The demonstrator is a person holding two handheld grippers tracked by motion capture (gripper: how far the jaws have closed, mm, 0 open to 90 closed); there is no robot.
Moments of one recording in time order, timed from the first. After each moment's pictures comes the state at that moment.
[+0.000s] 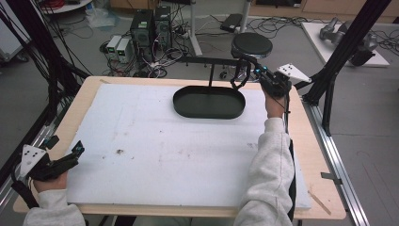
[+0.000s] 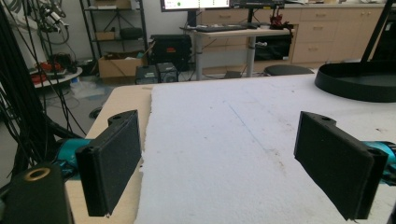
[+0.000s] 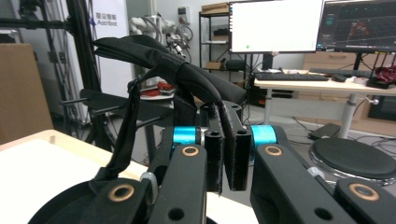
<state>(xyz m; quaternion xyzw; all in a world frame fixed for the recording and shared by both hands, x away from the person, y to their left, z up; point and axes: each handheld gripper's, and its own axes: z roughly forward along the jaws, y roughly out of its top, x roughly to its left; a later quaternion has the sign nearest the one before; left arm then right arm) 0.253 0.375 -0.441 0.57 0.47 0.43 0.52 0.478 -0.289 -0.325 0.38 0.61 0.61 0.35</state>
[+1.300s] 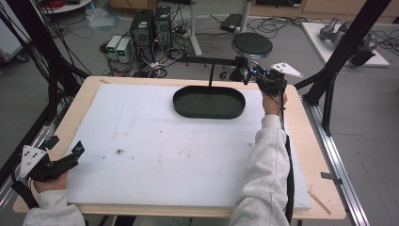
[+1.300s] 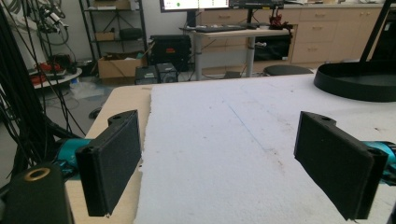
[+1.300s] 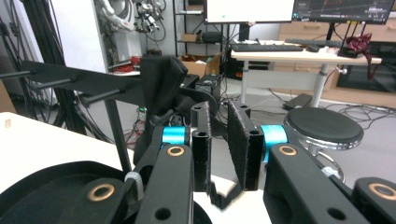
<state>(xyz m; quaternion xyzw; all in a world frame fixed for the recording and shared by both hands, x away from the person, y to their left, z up) 0.252 0.374 -0.441 0.57 0.46 0.43 0.52 0.494 -0.283 -0.334 0.43 0.62 0.55 0.36</state>
